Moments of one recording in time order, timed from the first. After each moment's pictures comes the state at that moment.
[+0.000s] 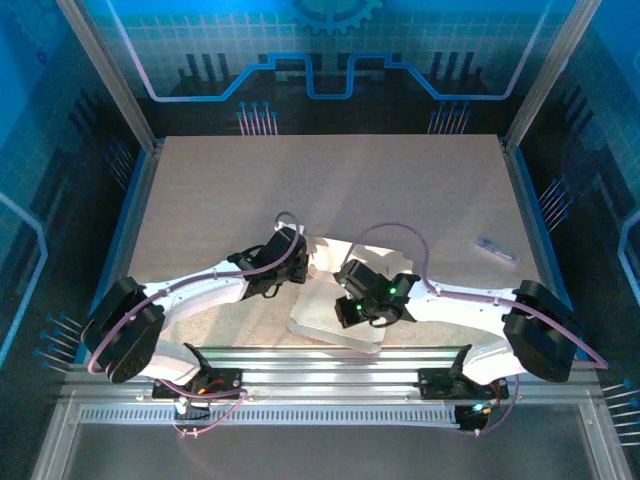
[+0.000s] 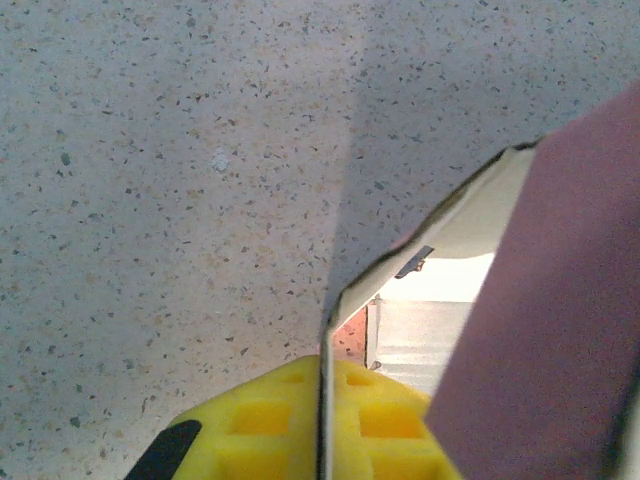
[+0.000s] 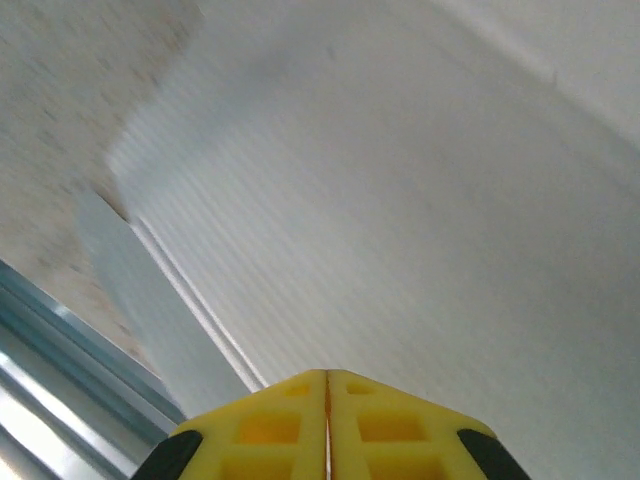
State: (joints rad) left arm -0.70 1.42 0.78 -0.27 -0.19 -0.50; right arm 0.99 1.40 0.72 -0.41 -0.07 0.65
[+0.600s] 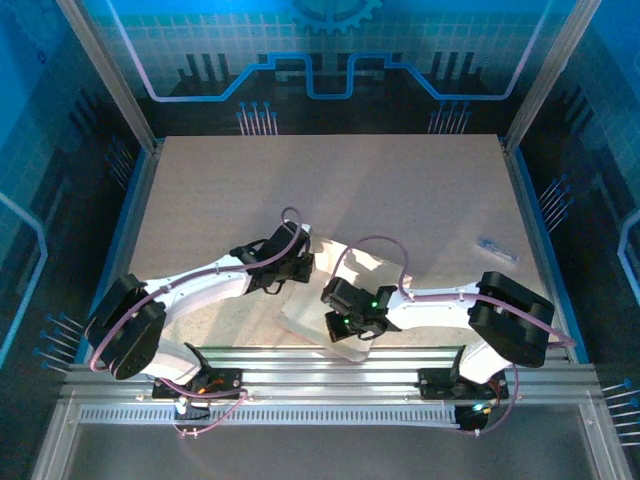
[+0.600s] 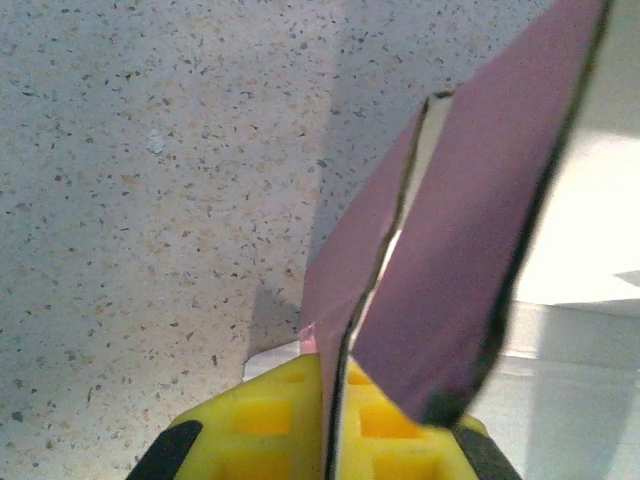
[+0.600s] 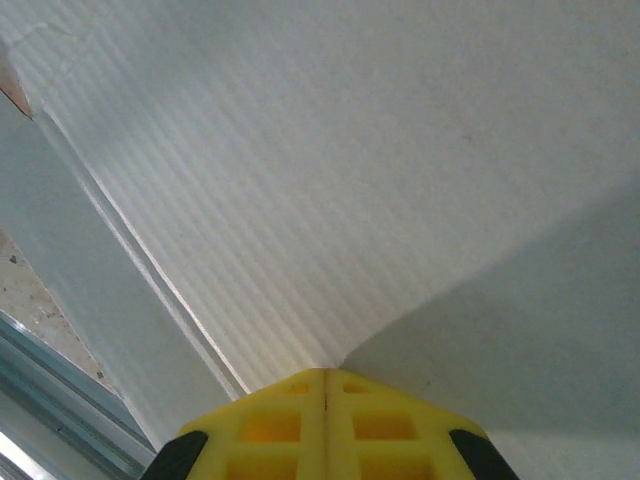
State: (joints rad) left arm -0.70 1.45 0.84 -0.34 -0.08 -0.50; right arm 1.09 1.55 0.71 -0.28 -0.03 0.75
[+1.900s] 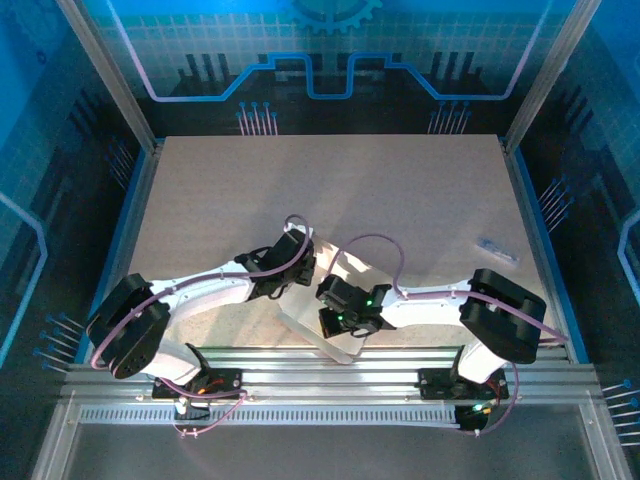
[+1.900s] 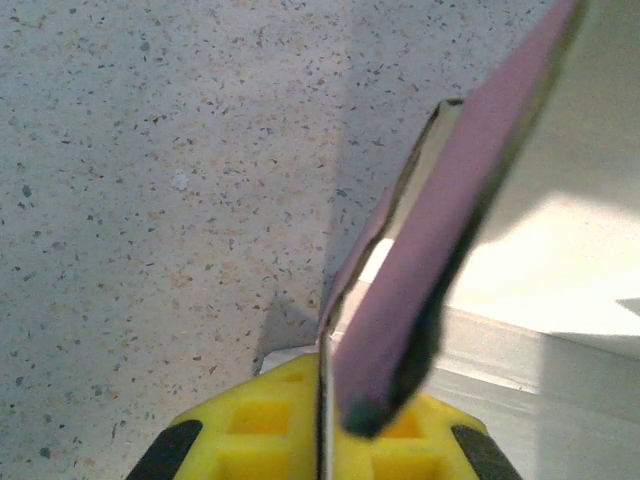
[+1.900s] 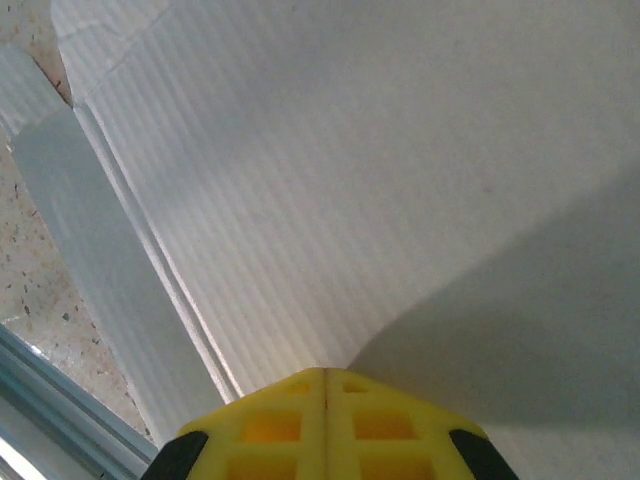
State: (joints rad) left arm -0.75 1.46 0.79 -0.24 -0.21 -0.46; right arm 1.08 1.59 0.74 -0.23 -0.03 0.77
